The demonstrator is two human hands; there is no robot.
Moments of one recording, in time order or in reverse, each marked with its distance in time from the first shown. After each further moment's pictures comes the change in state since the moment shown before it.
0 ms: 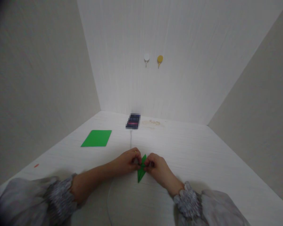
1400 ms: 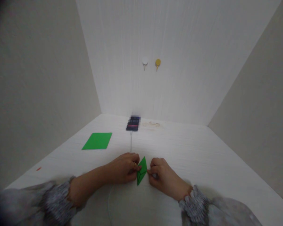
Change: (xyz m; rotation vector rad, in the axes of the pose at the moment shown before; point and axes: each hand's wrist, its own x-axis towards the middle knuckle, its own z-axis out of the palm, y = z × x) left_hand -0.011 0.015 -0.012 0.540 -0.094 0.307; right_hand -0.023 -0.001 -0.027 -0.357 -0.131 -0.402
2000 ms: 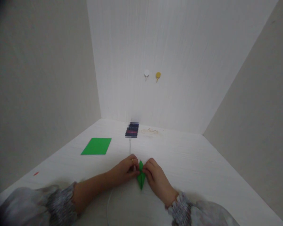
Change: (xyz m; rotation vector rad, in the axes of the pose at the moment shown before) left_hand 0.004 -0.001 0.005 -0.599 0.204 -0.251; right_hand 0.020 -0.013 0.007 0.250 0.266 0.074
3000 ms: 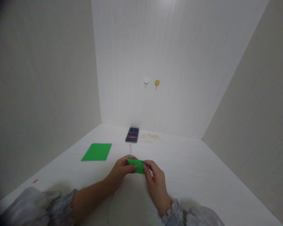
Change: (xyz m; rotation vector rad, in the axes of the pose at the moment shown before) left_hand 0.001 0.015 0.000 -1.055 0.359 -0.242; right_hand 0.008 -0.020 0.015 0.273 0.408 0.129
